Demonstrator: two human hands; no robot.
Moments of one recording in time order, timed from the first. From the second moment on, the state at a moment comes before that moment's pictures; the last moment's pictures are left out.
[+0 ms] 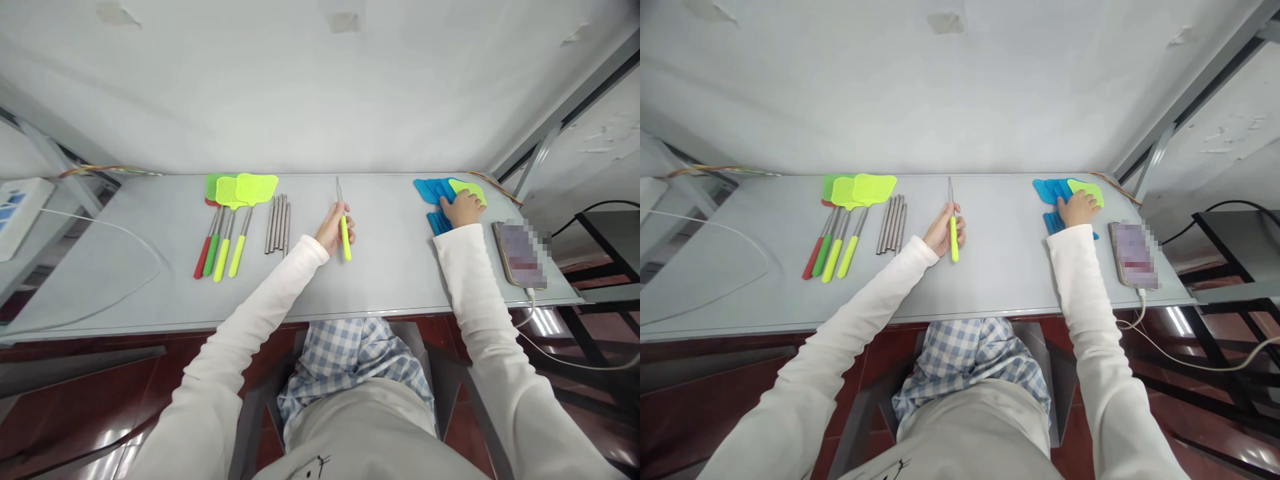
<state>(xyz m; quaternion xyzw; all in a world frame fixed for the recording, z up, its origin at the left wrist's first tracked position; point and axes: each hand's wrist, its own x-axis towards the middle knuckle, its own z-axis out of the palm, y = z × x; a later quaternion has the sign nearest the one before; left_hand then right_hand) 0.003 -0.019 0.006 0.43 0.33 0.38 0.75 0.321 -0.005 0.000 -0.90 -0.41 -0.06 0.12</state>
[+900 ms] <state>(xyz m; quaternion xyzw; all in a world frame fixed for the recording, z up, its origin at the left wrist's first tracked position) -0.031 -0.016 0.008 0.84 0.49 0.25 0.03 0.245 -0.003 0.013 -0.53 -0.47 0.29 0.64</state>
